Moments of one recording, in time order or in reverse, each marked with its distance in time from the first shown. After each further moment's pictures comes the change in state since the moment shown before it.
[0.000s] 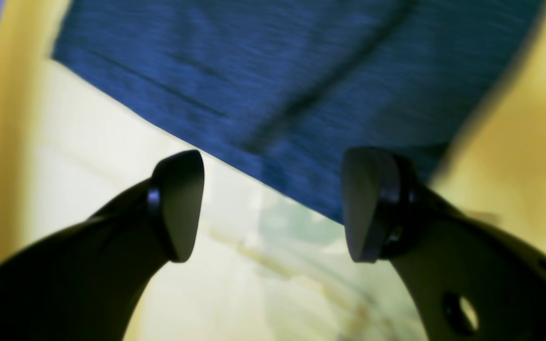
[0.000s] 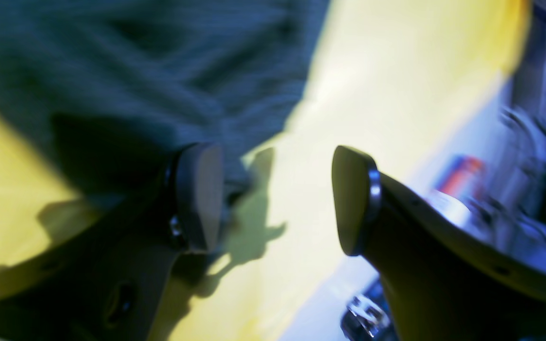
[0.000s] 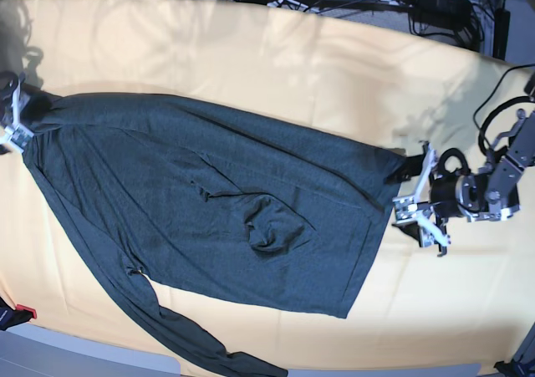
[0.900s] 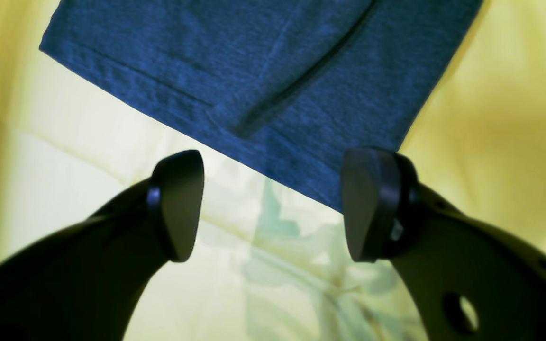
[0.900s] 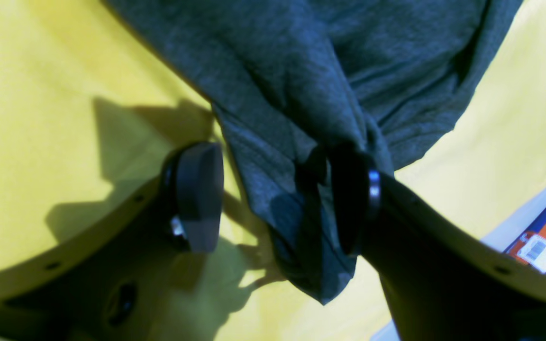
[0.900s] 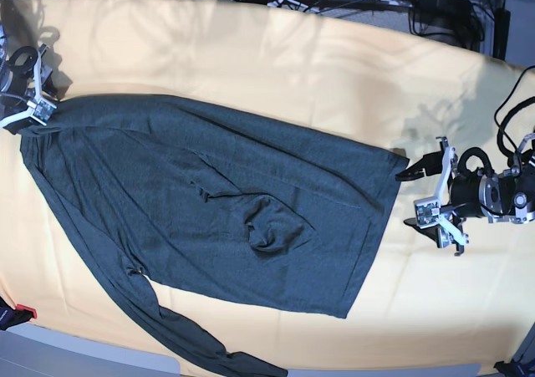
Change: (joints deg) left arm -0.9 -4.7 0.0 1.2 -8.9 -1.4 -0.1; right arm -3.3 -5.9 0.3 2.1 -2.2 2.4 -2.8
